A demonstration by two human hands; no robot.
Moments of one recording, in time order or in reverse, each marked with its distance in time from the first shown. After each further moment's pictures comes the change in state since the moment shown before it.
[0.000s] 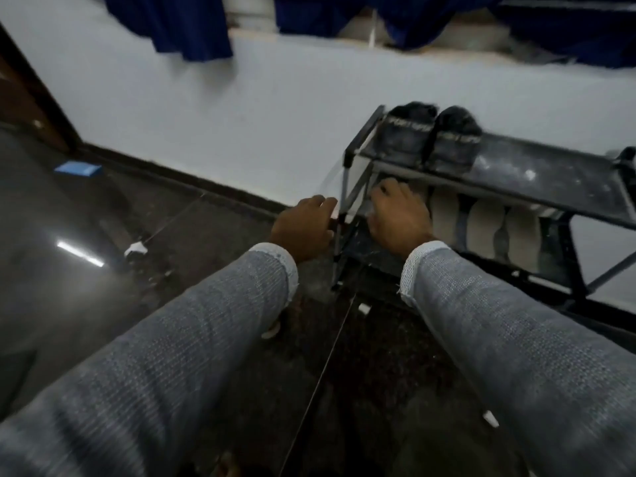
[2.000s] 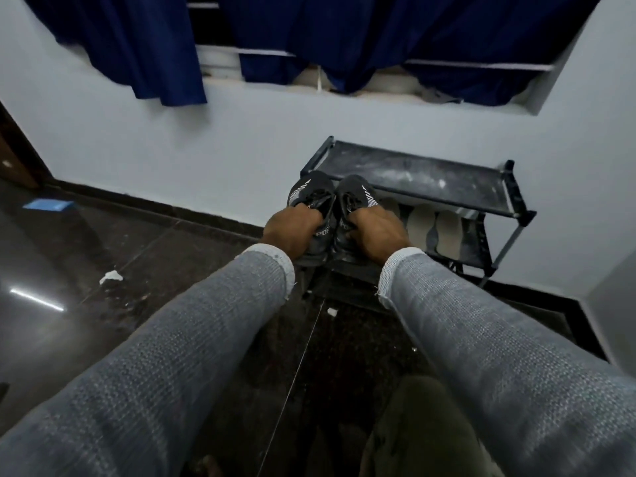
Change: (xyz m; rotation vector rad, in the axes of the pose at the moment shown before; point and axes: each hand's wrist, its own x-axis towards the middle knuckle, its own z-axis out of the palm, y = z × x) left_hand -0.065 0.098 -0.065 0.171 -0.006 0.046; right_hand -0.105 0.007 -0.093 0.126 -0.126 0.130
